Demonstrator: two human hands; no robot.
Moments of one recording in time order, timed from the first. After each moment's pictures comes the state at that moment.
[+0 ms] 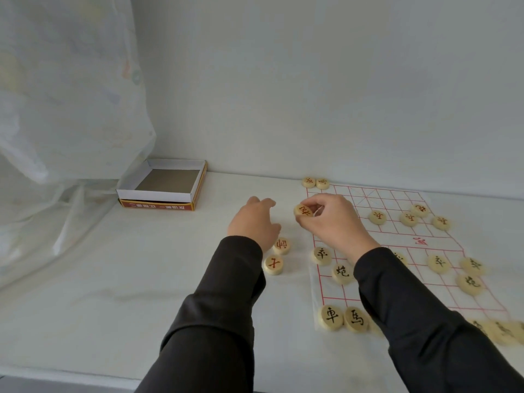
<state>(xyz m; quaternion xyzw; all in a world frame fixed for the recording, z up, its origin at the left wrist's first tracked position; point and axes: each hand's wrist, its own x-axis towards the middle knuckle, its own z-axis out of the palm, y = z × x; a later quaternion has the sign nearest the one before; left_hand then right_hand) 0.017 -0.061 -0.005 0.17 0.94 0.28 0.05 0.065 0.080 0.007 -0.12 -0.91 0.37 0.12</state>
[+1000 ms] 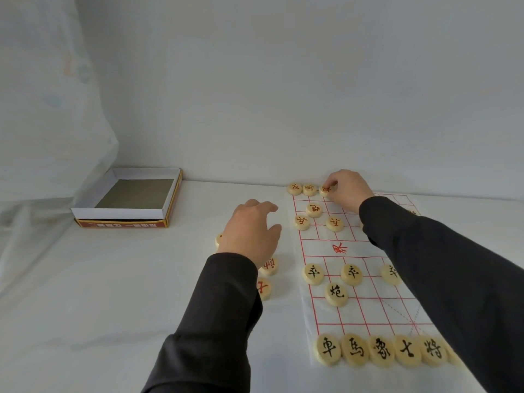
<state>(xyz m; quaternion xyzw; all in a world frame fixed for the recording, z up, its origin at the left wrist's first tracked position) 0.009 -0.041 0.006 0.21 0.92 0.32 0.03 -0.034 0.205 -0.014 -0.18 -0.97 0.14 0.07</state>
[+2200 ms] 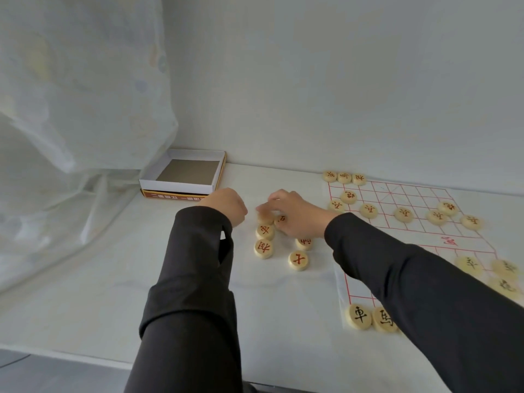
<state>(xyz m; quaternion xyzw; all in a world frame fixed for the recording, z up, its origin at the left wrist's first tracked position) -0.027 -0.130 0.018 0.11 0.96 0.14 0.21 -0.002 0.031 -0.019 0.12 -0.97 0.17 -0.12</state>
